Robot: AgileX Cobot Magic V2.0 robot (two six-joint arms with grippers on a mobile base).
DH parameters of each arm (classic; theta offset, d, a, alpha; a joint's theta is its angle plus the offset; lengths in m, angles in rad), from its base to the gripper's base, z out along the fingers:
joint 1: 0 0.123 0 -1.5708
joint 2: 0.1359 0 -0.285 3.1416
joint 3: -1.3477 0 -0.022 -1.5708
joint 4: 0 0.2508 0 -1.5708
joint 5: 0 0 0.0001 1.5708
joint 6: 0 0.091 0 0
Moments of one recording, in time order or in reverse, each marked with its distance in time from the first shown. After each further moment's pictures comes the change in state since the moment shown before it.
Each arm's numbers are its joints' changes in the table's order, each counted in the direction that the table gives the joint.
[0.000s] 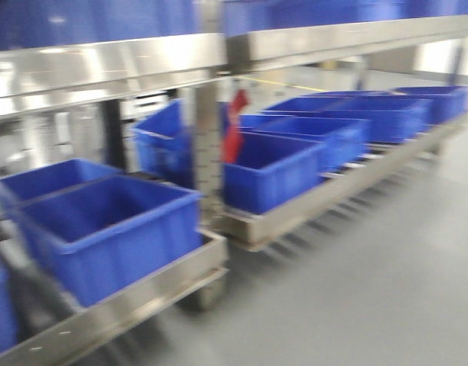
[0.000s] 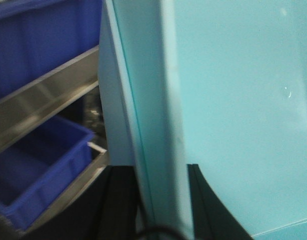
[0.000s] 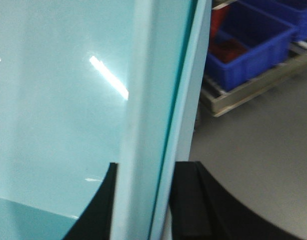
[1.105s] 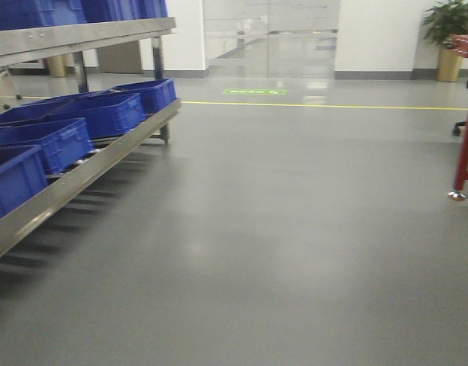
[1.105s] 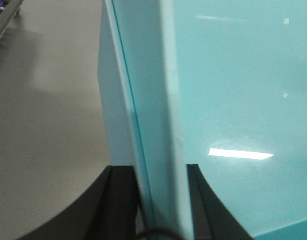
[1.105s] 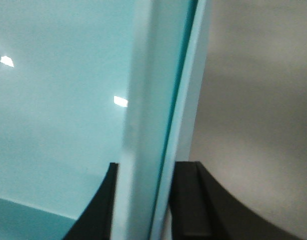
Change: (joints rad) left arm 0.000 0.000 0.000 0.004 -0.006 0.002; right arm 0.000 0.000 0.000 -0.004 0.000 0.000
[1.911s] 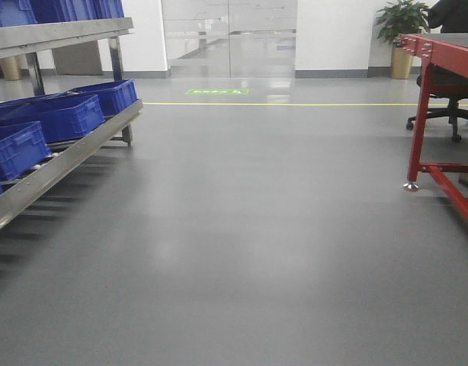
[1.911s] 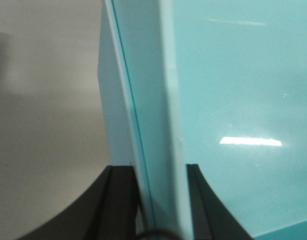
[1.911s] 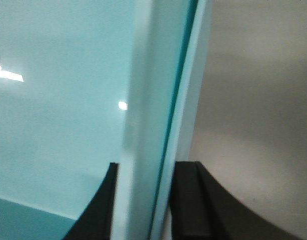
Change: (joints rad) left arm 0.000 0.000 0.000 0.002 0.000 0.000; right arm 0.000 0.000 0.000 0.000 0.000 0.000
